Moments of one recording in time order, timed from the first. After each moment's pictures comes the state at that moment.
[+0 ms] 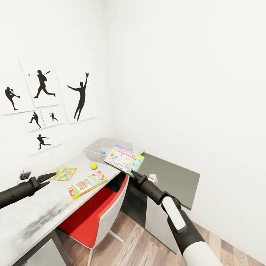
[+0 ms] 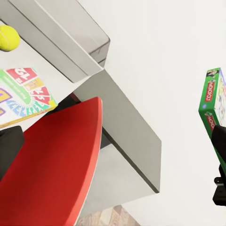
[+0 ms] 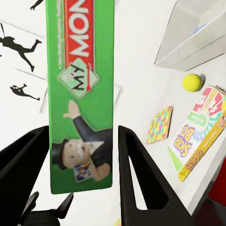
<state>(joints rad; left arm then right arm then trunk) -0.53 0.32 0.68 -1.18 0.11 1.04 -1.04 -0.53 0.16 0.11 -0.96 -1.00 0.43 0.38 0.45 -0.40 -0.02</state>
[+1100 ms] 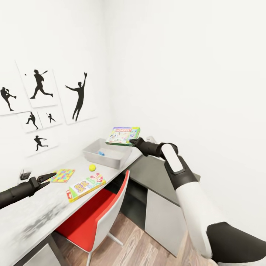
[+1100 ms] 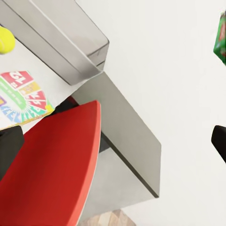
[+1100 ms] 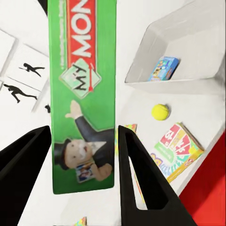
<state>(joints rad) -0.53 0.32 0.68 -1.18 0.12 1.04 -1.04 -0.99 0.17 0.11 -0.94 -1.06 0.72 -0.21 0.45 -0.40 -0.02</state>
